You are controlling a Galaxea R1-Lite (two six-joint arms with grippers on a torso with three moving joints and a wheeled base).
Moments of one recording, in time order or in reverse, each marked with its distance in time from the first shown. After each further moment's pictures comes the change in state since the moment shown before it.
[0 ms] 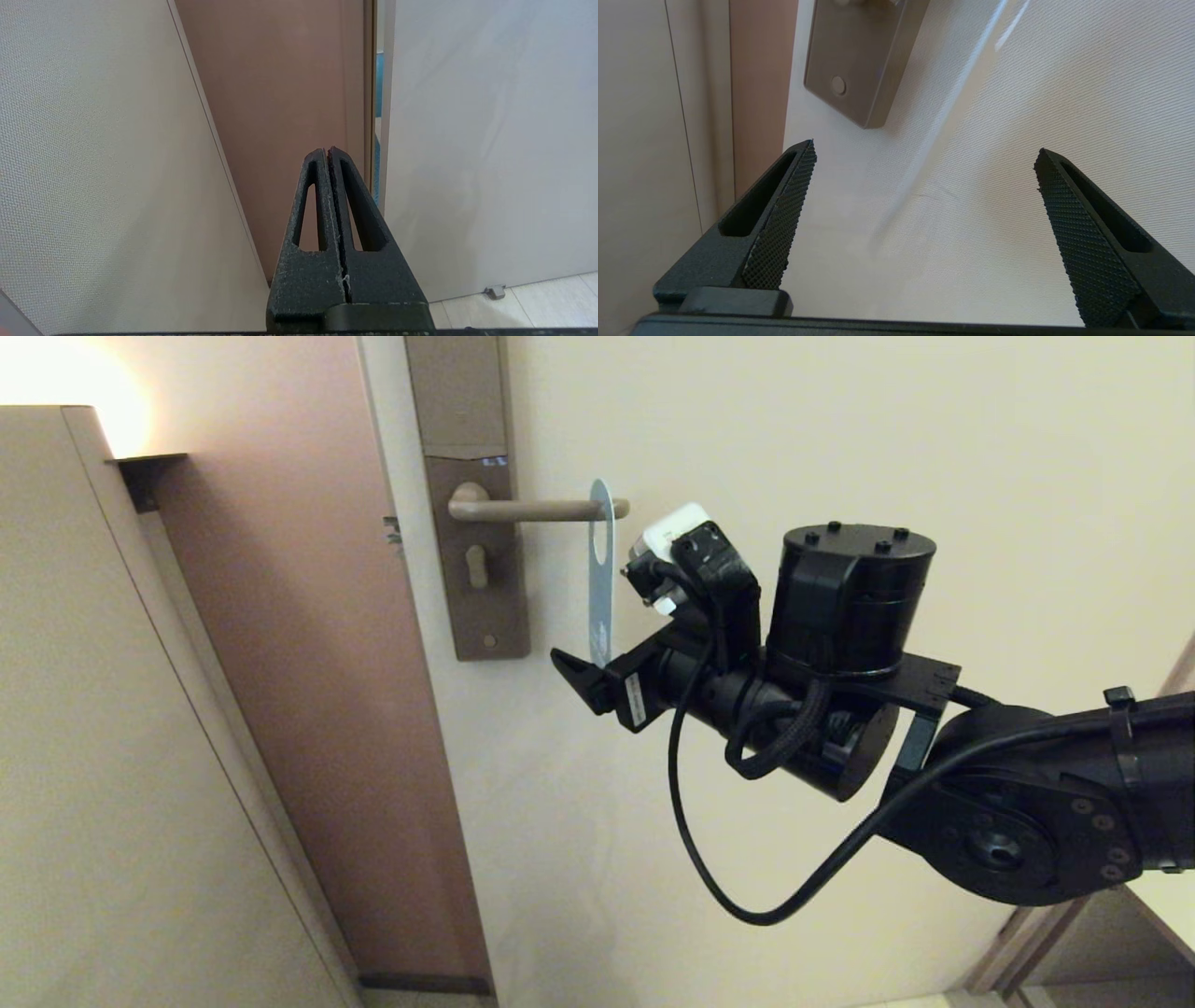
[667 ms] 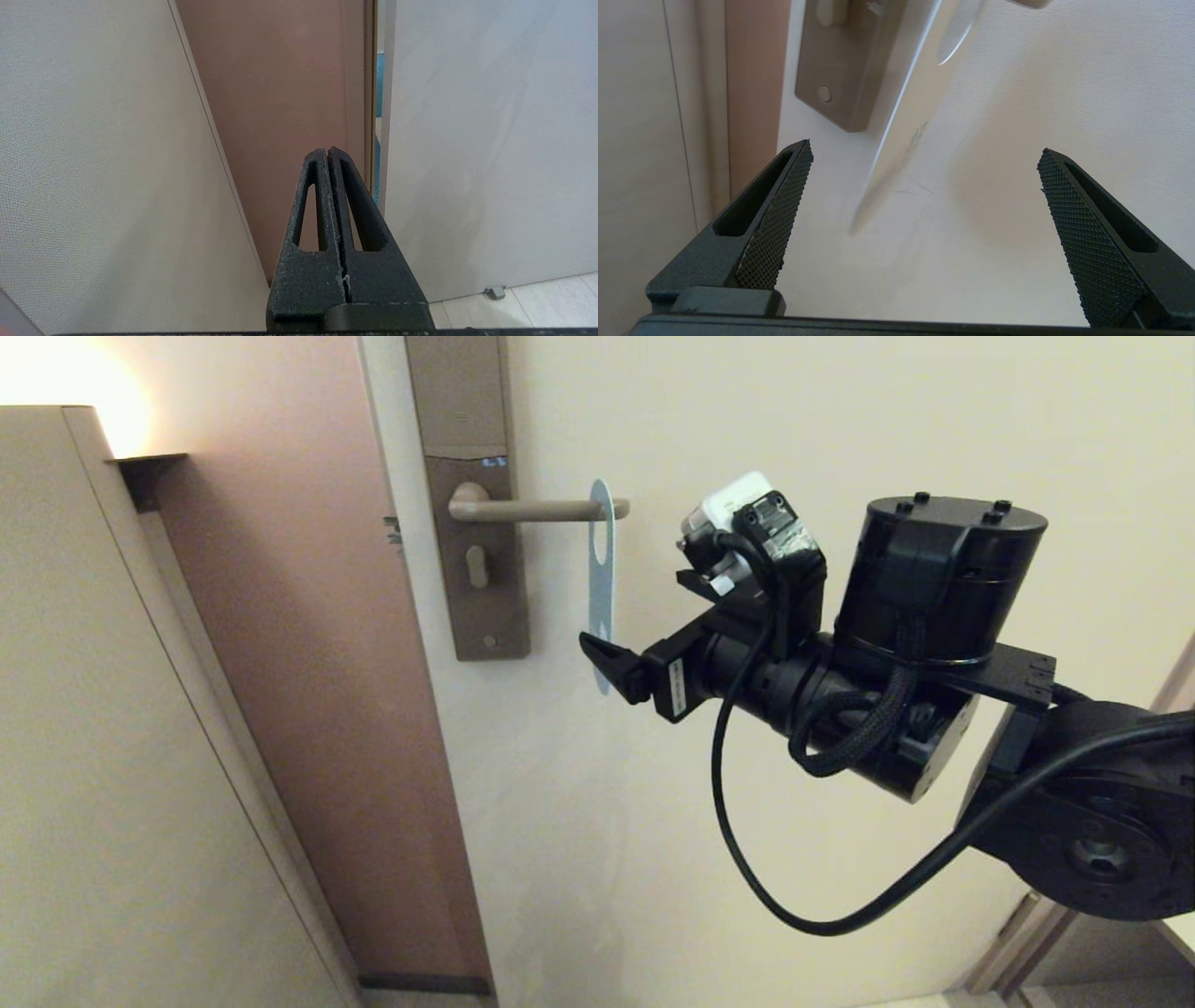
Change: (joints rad) left arm 0.000 0.000 0.000 0.000 0.001 0.000; right arm -0.019 -0.095 0.070 0.001 0.001 -0.001
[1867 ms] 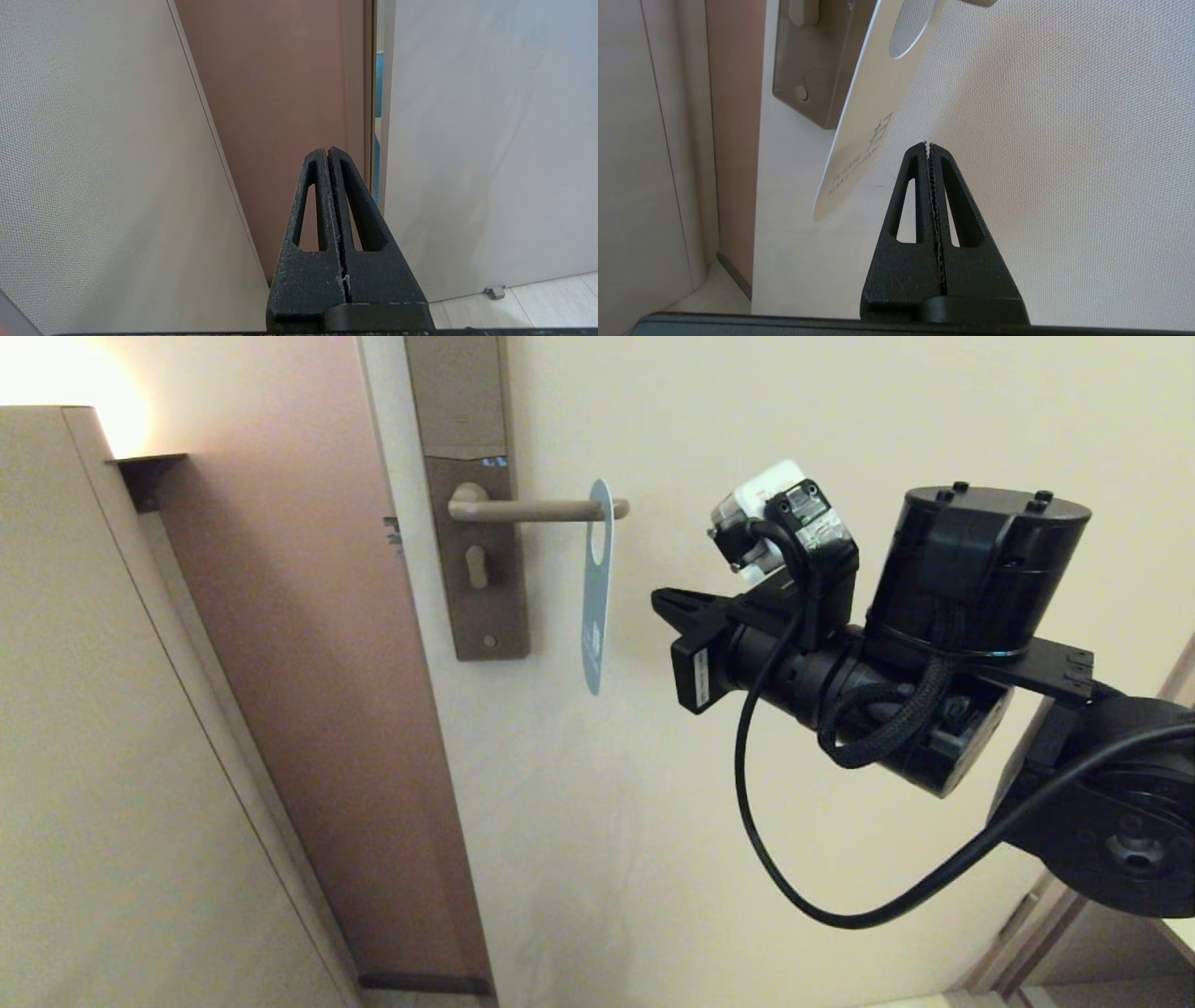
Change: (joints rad) left arm 0.000 0.000 0.000 0.000 -0.001 0.000; right arm -0.023 -0.027 0.019 0.000 -0.007 -0.003
